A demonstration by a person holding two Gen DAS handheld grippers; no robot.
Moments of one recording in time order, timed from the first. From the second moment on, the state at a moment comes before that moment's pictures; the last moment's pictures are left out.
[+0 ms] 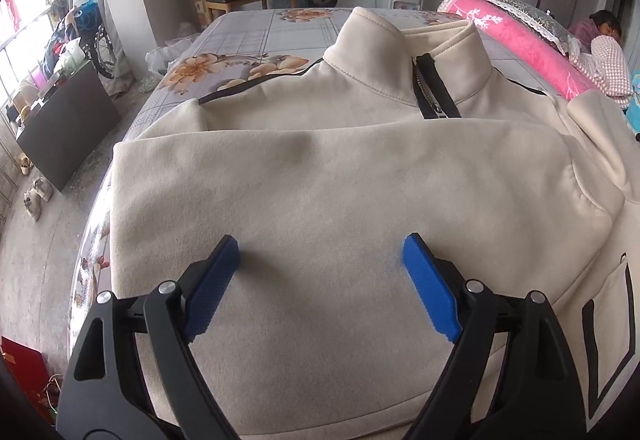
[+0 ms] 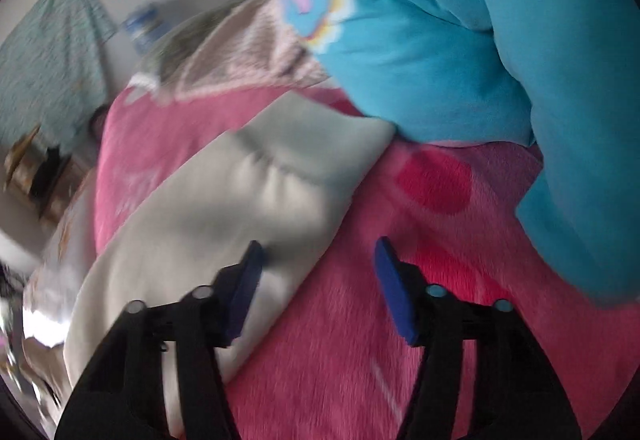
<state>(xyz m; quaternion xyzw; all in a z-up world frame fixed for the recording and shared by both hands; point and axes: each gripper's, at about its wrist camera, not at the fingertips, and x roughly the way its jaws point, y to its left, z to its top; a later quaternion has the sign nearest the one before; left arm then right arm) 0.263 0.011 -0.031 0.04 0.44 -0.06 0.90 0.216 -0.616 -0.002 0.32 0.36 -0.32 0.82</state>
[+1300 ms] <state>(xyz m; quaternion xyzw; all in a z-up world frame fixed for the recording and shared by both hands) 0.243 0.026 -0.019 -0.01 0.45 -0.11 0.89 0.185 -0.479 0.214 0.15 0.21 -0.22 0.94</state>
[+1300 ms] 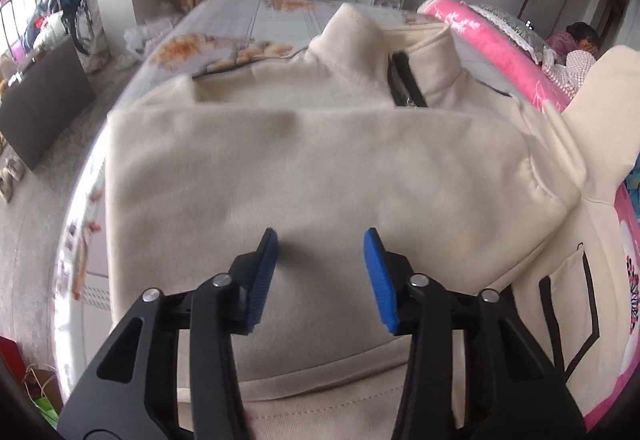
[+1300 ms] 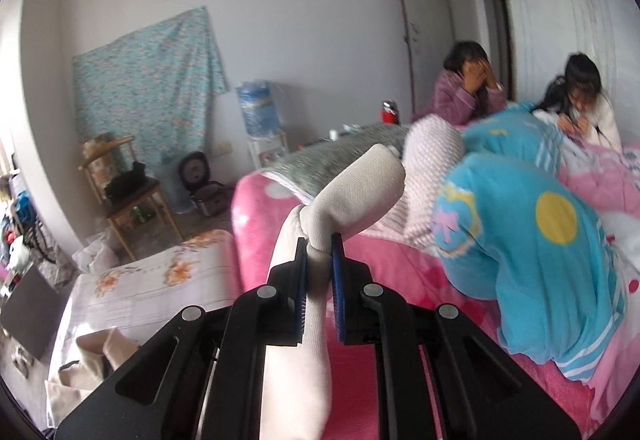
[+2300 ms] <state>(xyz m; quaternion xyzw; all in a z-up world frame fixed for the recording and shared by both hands) 0.162 0.116 0.028 -0.15 0.43 -0.20 0.87 0.179 -0.077 0.063 -0.04 0.44 0.27 0.86</state>
